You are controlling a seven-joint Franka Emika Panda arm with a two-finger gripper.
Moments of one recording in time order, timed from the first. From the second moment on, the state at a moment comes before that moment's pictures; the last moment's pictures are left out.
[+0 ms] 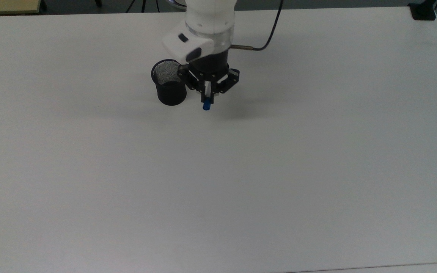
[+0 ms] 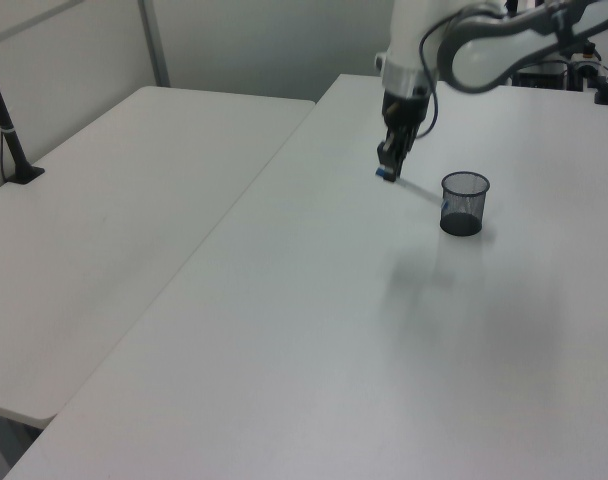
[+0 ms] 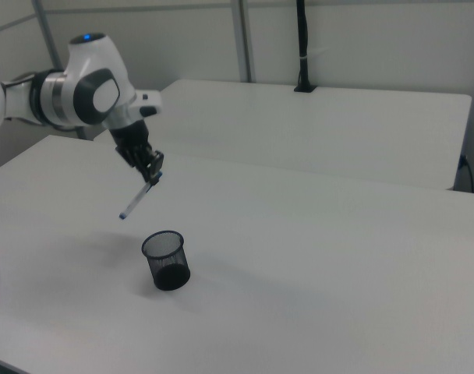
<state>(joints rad) 0.14 0.18 0.01 -1.79 -0.06 2.13 0.28</state>
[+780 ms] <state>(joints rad) -0.02 0.07 0.00 -1.96 -0.14 2.17 0.28</state>
